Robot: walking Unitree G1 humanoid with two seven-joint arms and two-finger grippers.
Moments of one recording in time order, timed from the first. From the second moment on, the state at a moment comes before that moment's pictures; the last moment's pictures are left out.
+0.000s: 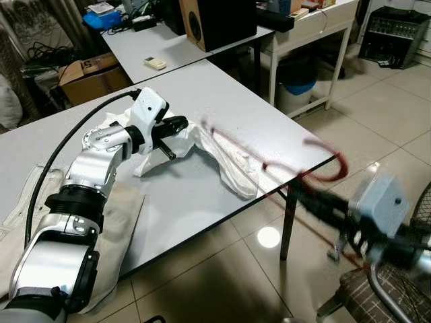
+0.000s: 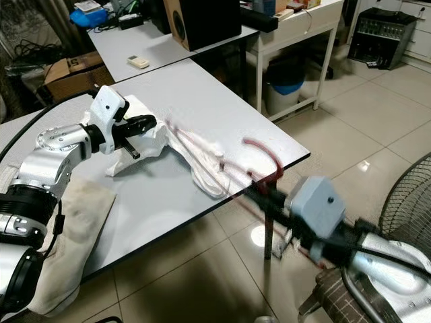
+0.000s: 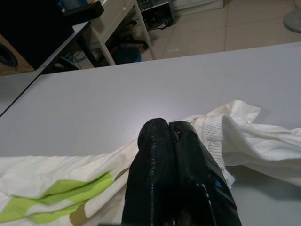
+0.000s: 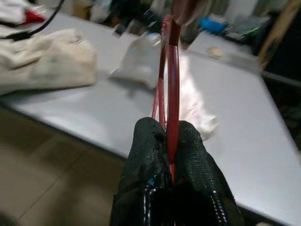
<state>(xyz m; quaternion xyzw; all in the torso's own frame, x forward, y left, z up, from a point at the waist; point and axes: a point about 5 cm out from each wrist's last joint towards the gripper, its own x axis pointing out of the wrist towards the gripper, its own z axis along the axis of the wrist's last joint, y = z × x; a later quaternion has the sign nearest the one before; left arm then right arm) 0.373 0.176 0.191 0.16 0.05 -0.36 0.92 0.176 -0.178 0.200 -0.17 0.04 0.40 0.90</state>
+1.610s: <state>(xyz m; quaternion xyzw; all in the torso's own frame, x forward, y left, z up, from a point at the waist) 0.315 0.166 0.150 -0.03 0.00 -0.33 0.94 0.212 -0.179 0.169 -0.10 0.04 0.13 0.99</state>
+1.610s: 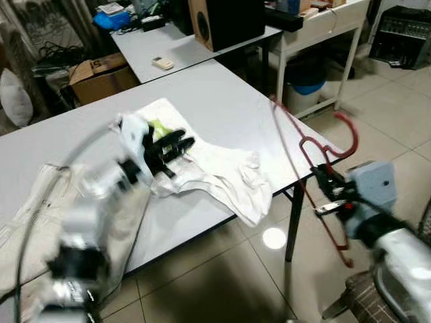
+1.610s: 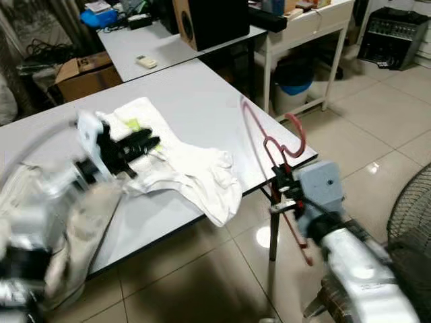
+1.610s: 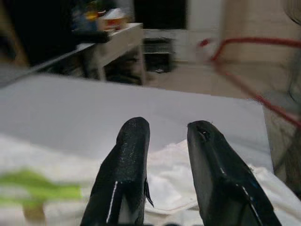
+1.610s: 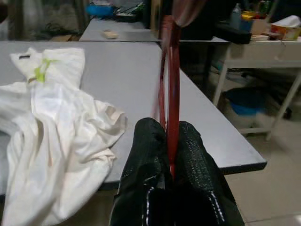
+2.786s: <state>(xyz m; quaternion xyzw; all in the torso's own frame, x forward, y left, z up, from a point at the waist) 0.290 0.166 0.133 0.08 0.03 -0.27 0.96 0.205 -0.182 0.143 -0.10 0.08 0.16 0.98</state>
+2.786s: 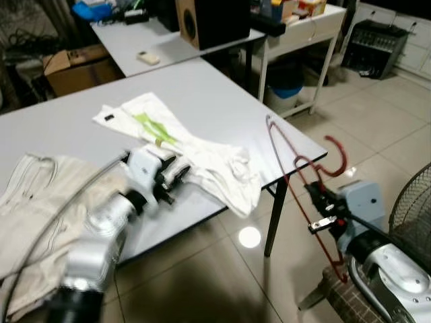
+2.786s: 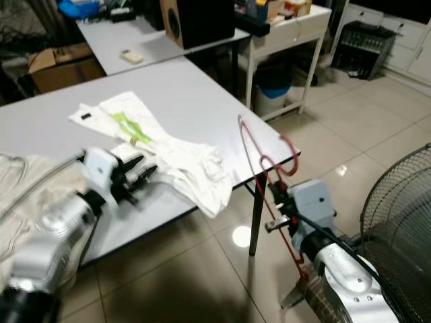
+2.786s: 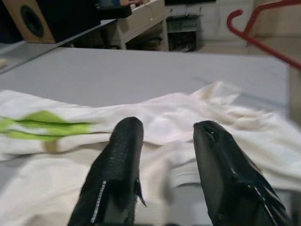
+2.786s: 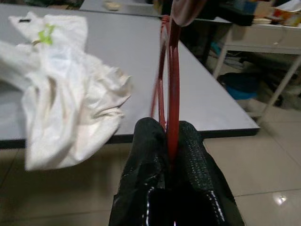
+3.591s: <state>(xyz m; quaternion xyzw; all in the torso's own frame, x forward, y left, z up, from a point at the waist) 0.334 0.165 0.132 0.31 0.05 -0.38 0.87 0.209 -0.168 0.143 -0.13 0.07 0.18 0.97</state>
